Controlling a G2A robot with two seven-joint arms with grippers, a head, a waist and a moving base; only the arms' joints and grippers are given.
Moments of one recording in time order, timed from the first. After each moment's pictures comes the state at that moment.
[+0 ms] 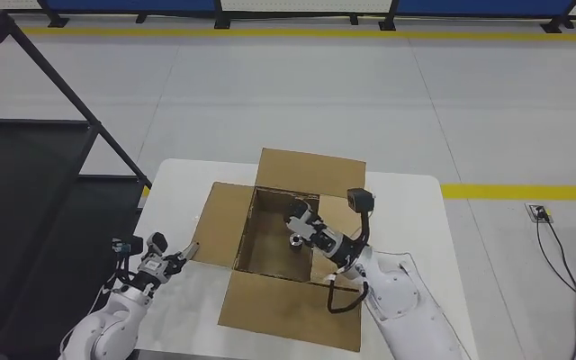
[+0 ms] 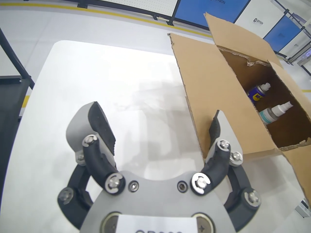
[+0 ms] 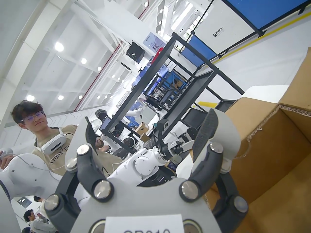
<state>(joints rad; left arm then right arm) 1.34 -1.09 -1.58 -1.48 0.87 -0.40 -0.04 -0.98 -1.43 1.19 -1.48 -0.08 -0.63 0.49</state>
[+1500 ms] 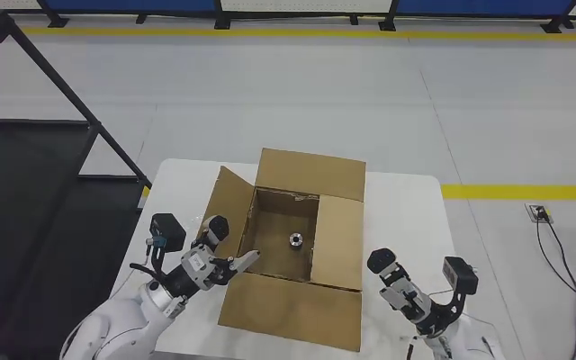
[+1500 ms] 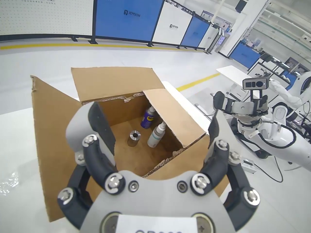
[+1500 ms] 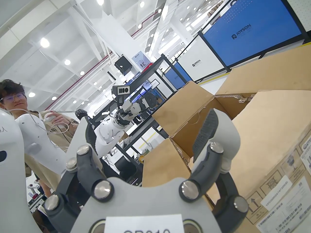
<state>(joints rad) 1.38 -1.08 -1.49 -2.02 0.66 -0.46 -0.32 -1.44 -1.33 1.57 -1.68 -0.12 -1.00 0.50</state>
